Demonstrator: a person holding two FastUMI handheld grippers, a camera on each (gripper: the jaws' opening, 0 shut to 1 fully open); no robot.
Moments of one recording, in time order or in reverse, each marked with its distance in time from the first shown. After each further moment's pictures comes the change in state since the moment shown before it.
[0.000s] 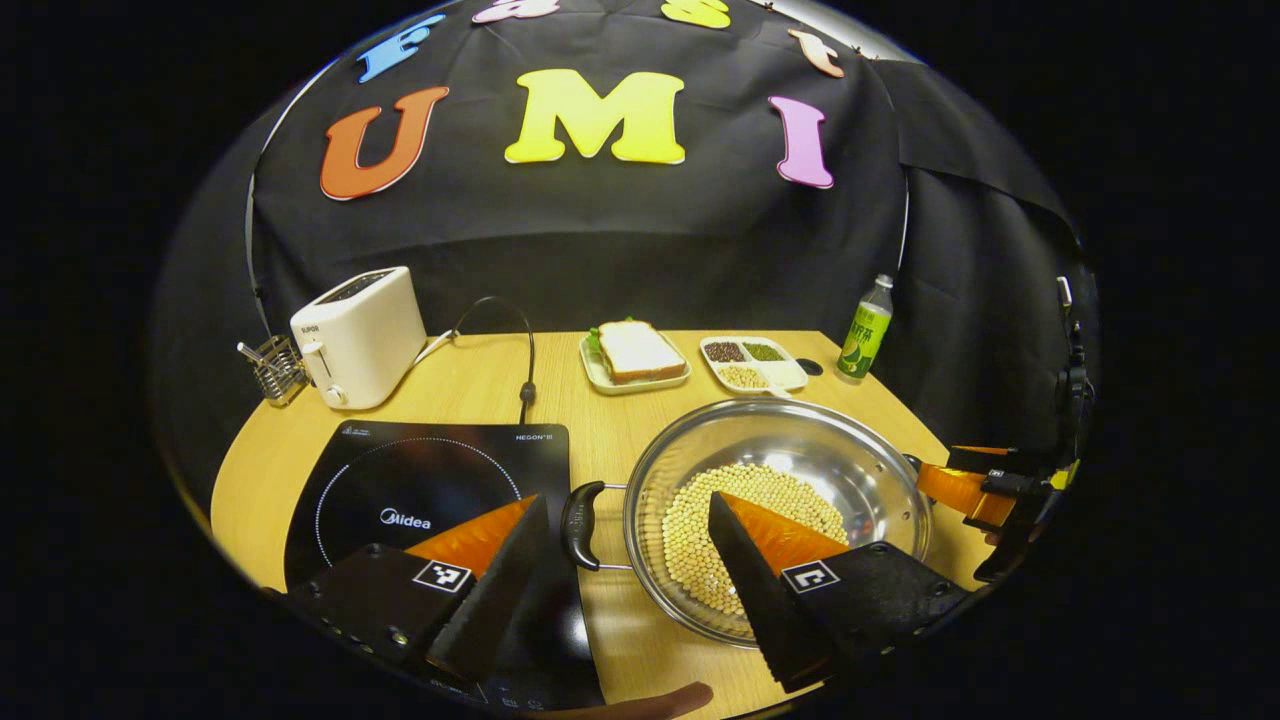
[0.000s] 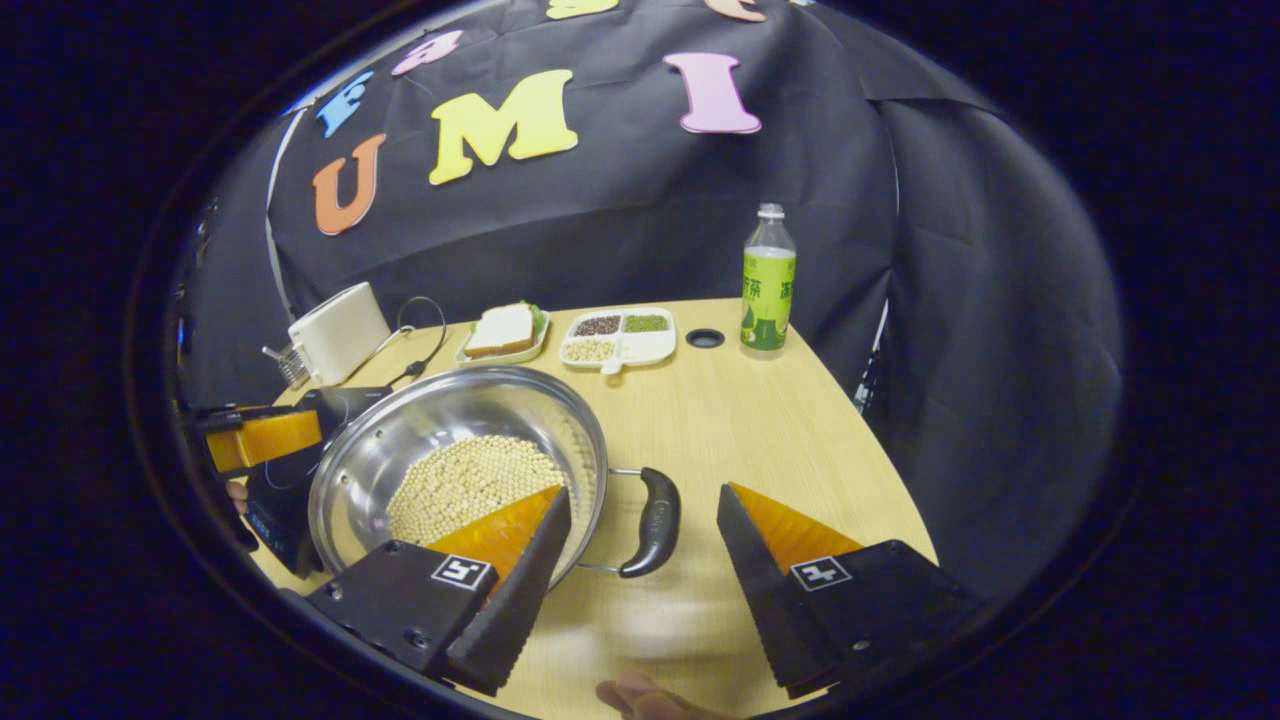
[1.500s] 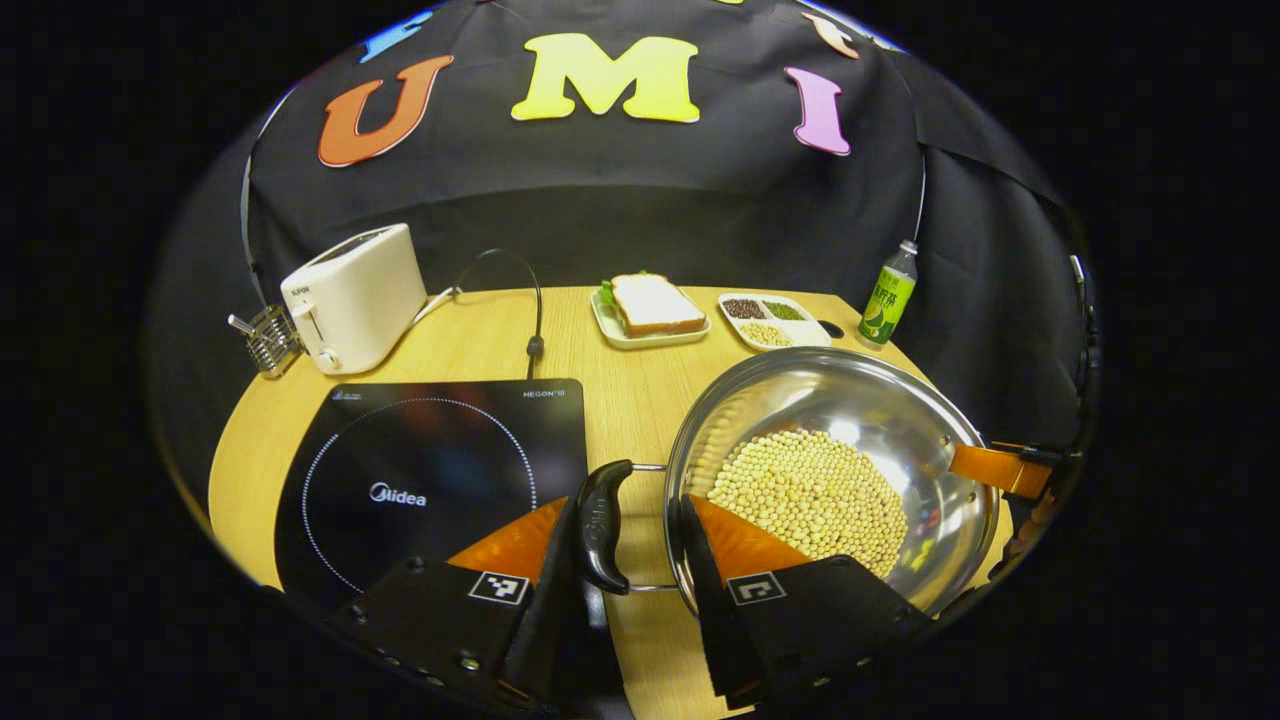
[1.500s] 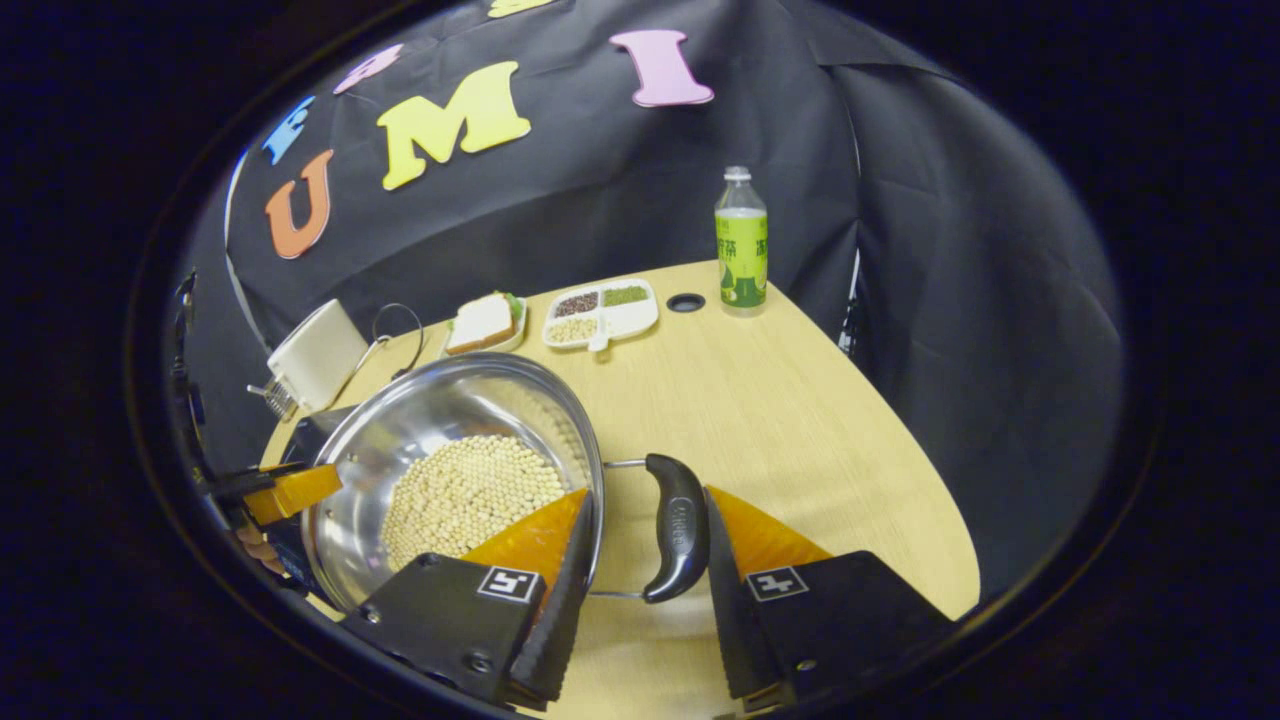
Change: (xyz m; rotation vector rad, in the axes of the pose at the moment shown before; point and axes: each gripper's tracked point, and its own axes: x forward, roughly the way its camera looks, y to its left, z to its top) left arm 0.003 0.020 -0.021 0.004 0.054 0.006; right arm -0.027 0.020 -0.006 0.124 0.058 -0.067
